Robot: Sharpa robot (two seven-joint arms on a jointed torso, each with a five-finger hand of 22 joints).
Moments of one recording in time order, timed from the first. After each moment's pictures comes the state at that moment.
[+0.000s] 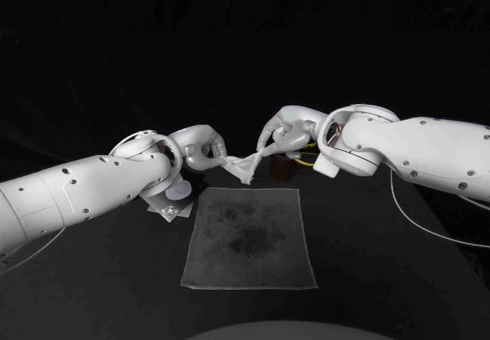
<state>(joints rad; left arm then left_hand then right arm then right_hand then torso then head) 1.31 -0.64 -0.11 1.25 -1.29 -0.22 0.06 1.50 -0.15 0.57 0.15 0.05 0.94 0.12 0.58 0.22 1.03 0.05 0.66 0.12 1.29 -0.02 1.41 0.64 0.17 0.99 0.09 0.93 0.73 1.45 -0.75 -0.13 1.52 -0.92 -0.12 -0.13 1.23 0.00 0.58 -0.19 0.05 0.96 0.09 0.48 0.42 1.36 0.01 1.23 1.20 1.46 -0.05 1.47 1.31 0.12 1.27 0.06 0.90 1.28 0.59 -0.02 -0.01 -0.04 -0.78</state>
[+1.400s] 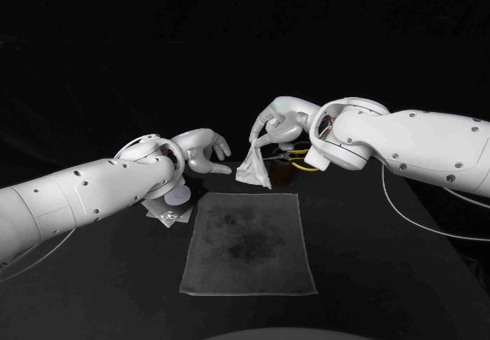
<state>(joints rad) 1.31 -0.59 -0.12 1.17 -1.23 -0.23 0.10 1.47 -0.22 0.12 0.29 0.05 0.70 0.18 0.40 0.24 0.83 0.12 0.56 0.07 1.09 0.05 1.30 0.32 0.16 0.92 0.15 0.81 0.66 1.49 -0.71 -0.13 1.49 -0.91 -0.17 -0.13 1.23 0.00 0.58 -0.19 0.05 0.97 0.09 0.48 0.42 1.36 0.01 1.23 1.20 1.46 -0.05 1.47 1.31 0.12 1.28 0.06 0.91 1.28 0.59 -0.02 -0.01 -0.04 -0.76</state>
